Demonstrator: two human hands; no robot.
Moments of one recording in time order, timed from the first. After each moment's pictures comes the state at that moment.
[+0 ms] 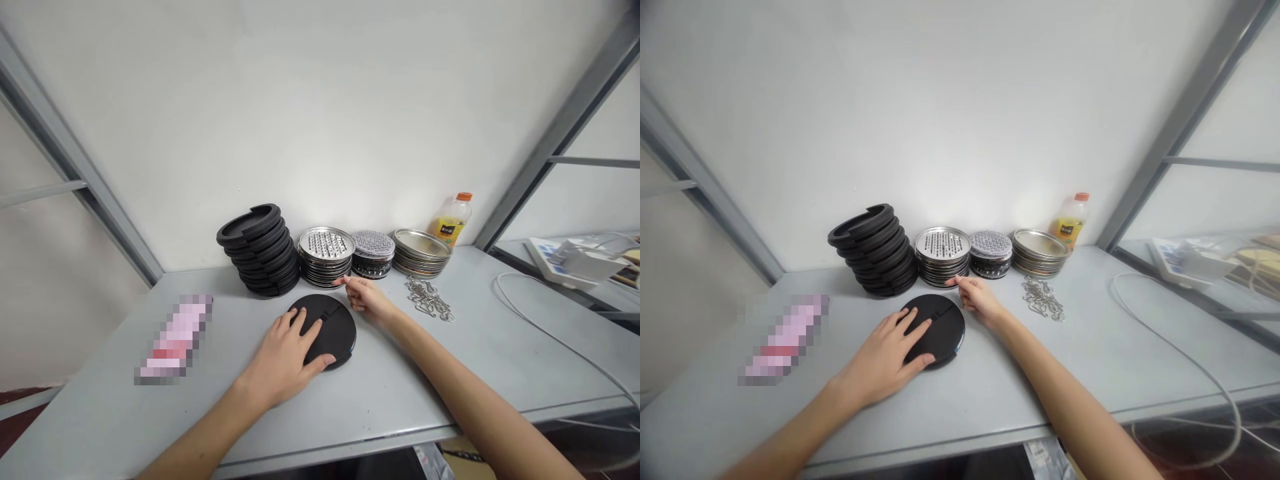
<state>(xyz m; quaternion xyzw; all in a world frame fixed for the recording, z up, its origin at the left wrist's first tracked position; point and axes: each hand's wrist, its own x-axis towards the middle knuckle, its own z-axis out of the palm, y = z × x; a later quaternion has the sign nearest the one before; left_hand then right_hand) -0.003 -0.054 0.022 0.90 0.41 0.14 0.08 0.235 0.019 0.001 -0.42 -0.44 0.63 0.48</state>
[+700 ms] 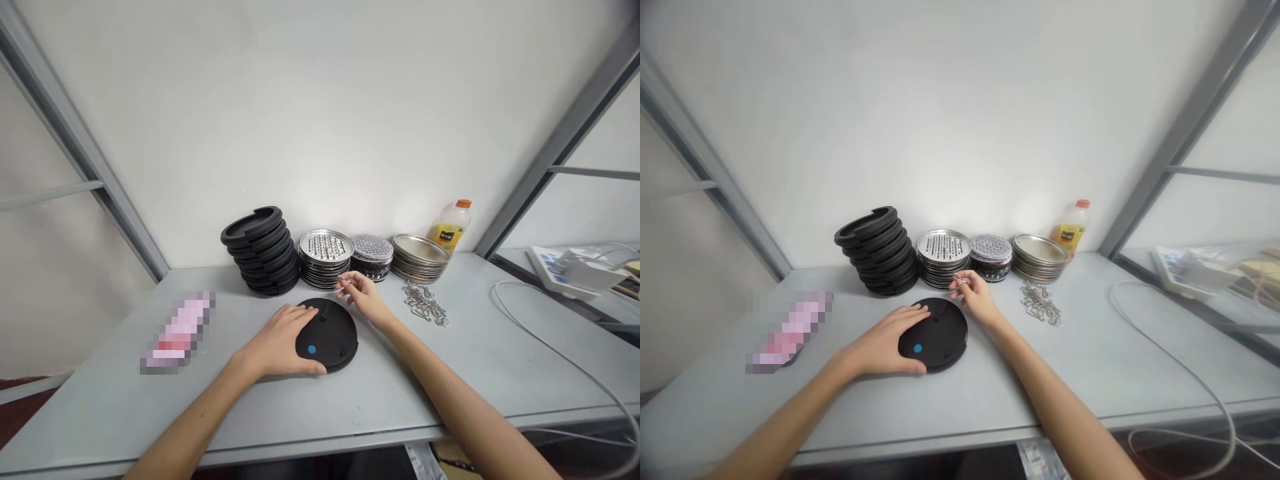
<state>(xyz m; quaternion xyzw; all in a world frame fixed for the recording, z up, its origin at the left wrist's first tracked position) -0.008 -0.033 0.025 0.90 0.36 0.12 0.20 0.233 0.018 0.000 -0.45 -0.55 0.45 0.54</state>
